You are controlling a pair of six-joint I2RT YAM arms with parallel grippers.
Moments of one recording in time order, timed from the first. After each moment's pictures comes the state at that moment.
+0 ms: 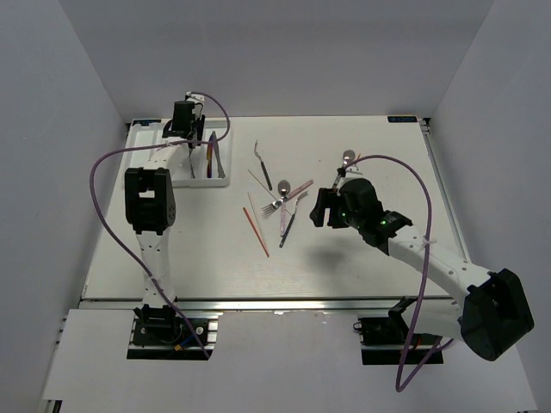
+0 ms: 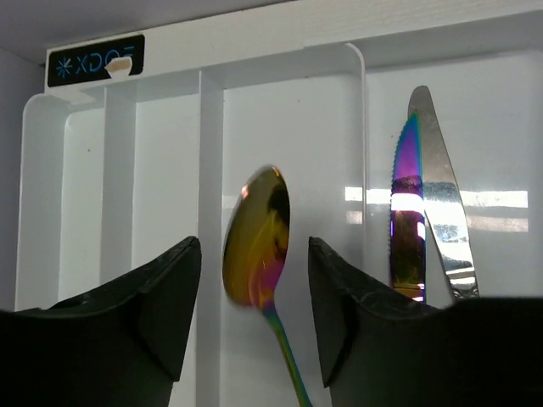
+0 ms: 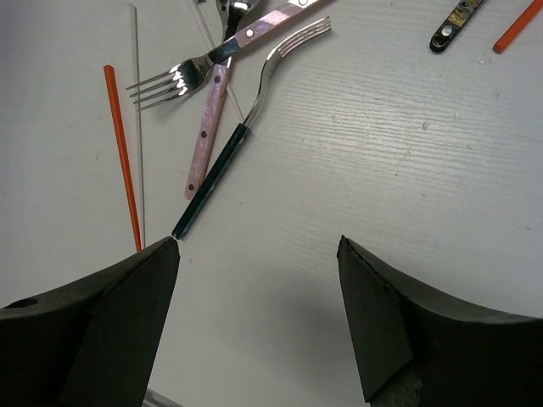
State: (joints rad) left arm -0.07 2.29 1.88 -0.16 -0.28 0.25; right arm 0.61 1.19 0.76 -0.21 0.04 0.44
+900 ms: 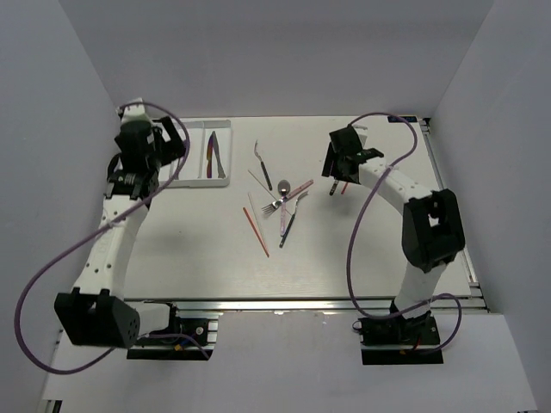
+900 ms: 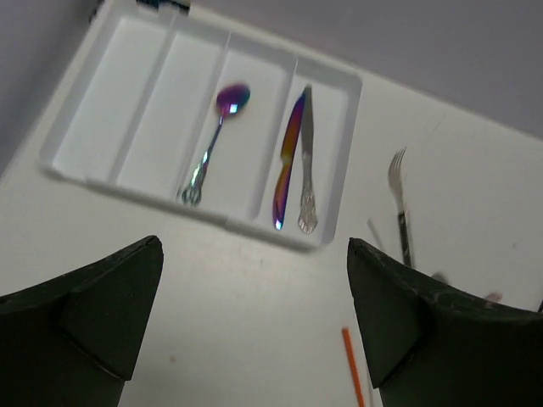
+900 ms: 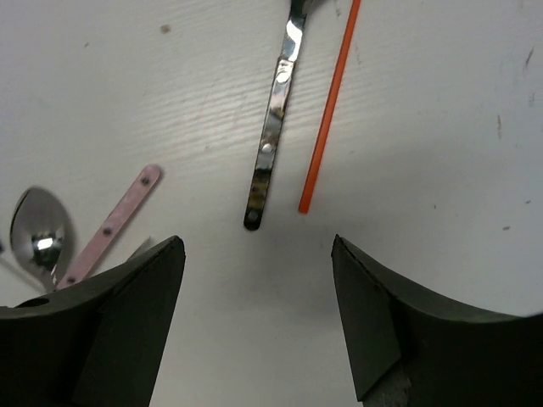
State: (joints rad) left arm -0.07 1.30 1.34 -0.40 -0.22 -0.31; right arm 0.43 1.79 1.37 -0.47 0.33 0.49
